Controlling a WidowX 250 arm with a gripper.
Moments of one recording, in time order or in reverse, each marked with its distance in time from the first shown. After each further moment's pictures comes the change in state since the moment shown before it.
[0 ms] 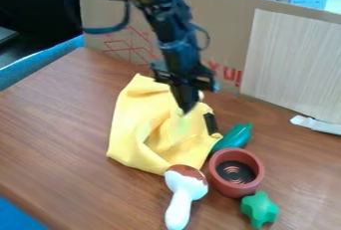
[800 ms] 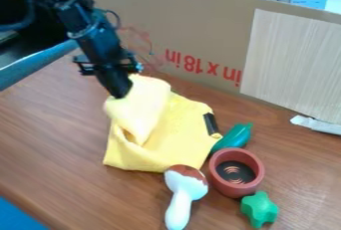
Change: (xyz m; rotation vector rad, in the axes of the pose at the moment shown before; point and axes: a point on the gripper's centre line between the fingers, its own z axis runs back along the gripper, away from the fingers) arm -0.040 0.085 0.044 -0.049 -0.084 0.171
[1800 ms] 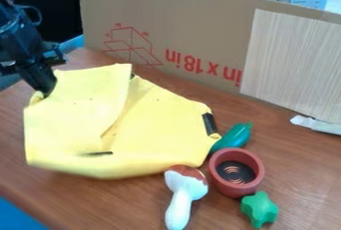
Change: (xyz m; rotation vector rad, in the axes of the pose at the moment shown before) arm -0.027 0.098 0.037 0.142 -0.017 0.303
